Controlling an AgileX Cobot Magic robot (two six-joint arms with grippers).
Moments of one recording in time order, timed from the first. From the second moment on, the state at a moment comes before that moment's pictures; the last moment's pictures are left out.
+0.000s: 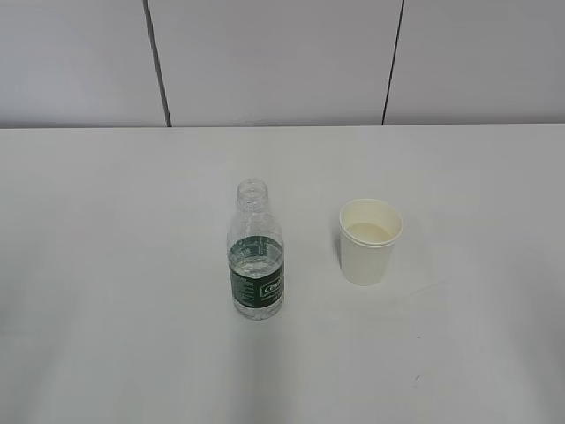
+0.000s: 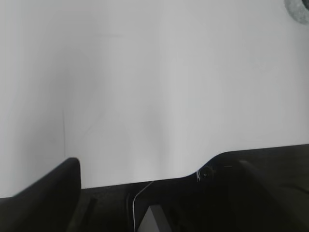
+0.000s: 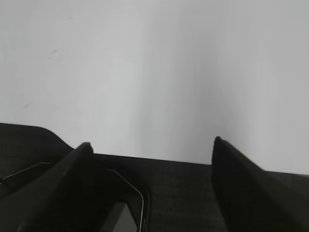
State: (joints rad) left arm -0.04 0.54 -0.51 -0.11 1.08 0.03; right arm 0.04 0.47 -0.49 0.01 1.12 -0.03
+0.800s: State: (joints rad) left arm -0.04 -0.01 -0.51 -0.10 1.11 0.03; right arm 0.04 0.09 -0.49 0.01 1.14 -0.03
